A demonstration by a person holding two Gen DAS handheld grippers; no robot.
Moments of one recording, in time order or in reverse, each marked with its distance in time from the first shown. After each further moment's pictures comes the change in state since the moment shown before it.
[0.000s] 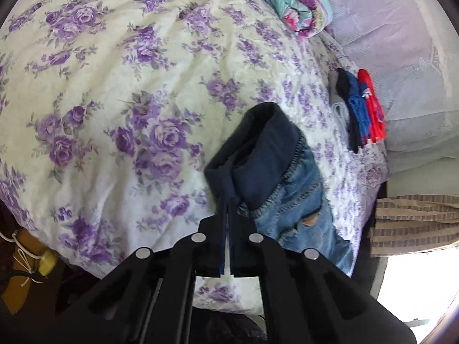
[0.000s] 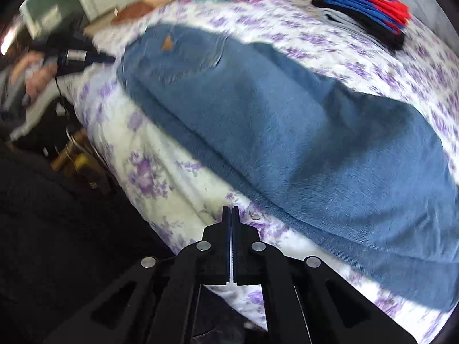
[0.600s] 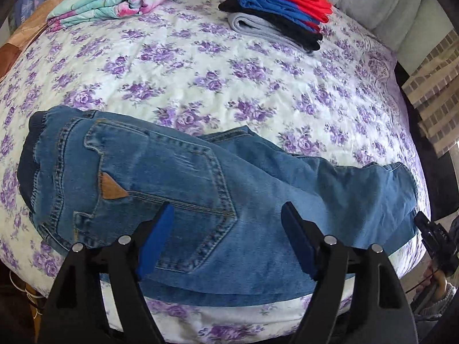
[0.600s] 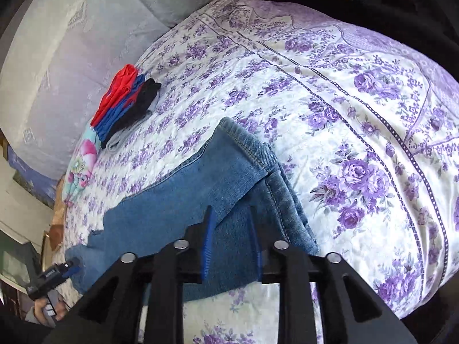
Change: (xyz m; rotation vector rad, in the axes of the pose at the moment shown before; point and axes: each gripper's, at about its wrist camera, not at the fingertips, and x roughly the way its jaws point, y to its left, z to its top) left arm 0.136 -0.212 -0.116 0.604 -0.016 0.310; right arm -0.117 -0.263 -0.138 0.969 -0.446 -0.122
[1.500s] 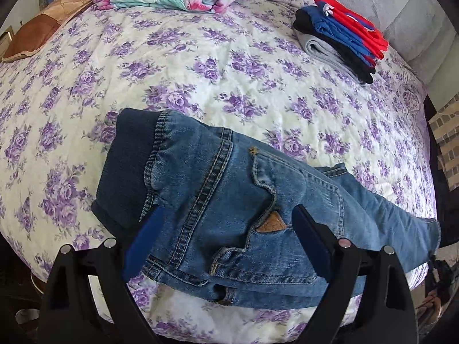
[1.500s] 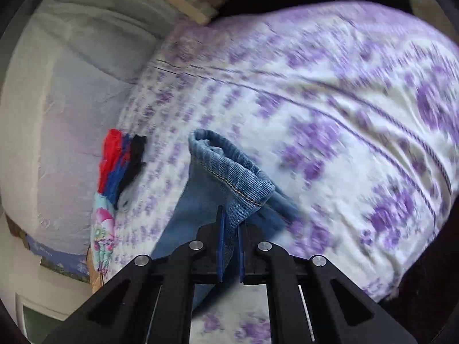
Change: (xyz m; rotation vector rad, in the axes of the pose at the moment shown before) left arm -0.019 0.117 0.021 -0.119 0.006 0.066; right arm -0.024 -0.046 -0.038 0.415 -0.097 -0.019
